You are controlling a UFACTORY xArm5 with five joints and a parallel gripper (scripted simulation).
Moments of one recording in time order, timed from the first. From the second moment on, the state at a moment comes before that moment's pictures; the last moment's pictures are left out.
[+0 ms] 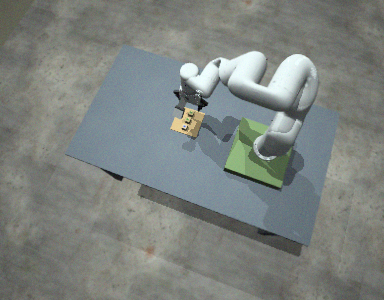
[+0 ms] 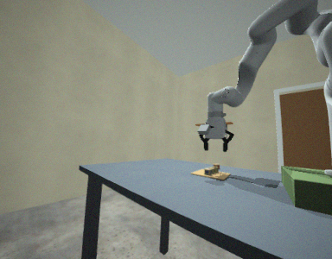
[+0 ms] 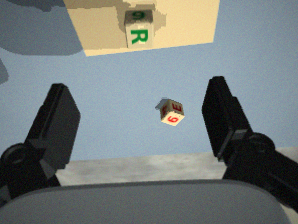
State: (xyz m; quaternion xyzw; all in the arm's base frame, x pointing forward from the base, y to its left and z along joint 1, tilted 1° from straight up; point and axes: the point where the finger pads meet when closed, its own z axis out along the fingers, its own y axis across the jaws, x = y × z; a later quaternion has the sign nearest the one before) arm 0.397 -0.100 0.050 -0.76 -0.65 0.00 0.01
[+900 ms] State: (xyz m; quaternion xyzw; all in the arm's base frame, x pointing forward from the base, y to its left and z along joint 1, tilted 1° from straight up) arm 0.399 -0.101 0.106 -0.76 -0.65 0.00 0.01
